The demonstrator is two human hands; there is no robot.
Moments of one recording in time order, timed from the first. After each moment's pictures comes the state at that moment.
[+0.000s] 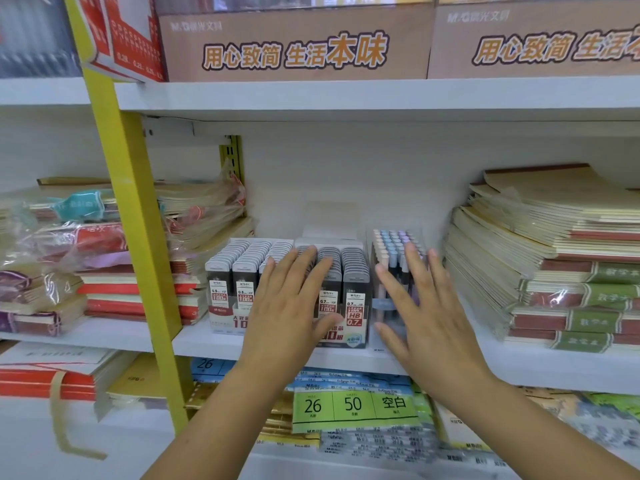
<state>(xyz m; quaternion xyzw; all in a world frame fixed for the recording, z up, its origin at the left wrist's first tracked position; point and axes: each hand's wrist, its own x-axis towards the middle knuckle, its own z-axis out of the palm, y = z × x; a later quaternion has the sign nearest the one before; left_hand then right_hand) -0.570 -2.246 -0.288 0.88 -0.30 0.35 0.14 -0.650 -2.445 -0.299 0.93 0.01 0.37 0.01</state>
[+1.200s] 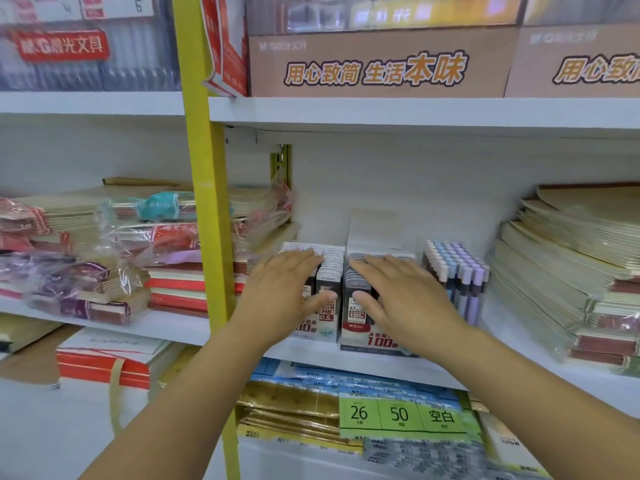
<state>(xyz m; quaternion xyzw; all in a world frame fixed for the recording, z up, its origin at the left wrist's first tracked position) -0.514 -2.165 -0.261 0.91 -0.30 0.27 0.11 -0.590 -2.369 -0.244 0.98 0.07 0.19 0.04</state>
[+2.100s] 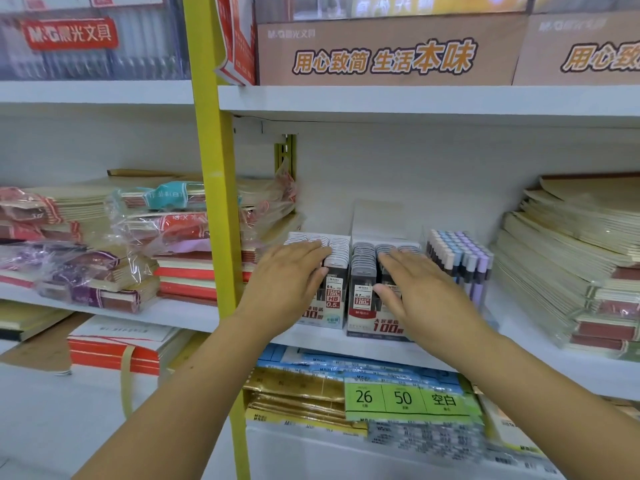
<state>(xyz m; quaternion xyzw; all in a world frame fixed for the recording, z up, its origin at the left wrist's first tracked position) -0.521 -2.158 -0.262 0.88 -0.33 0.31 0.13 -0.614 -2.372 -0.254 0.97 0.04 0.24 0.03</state>
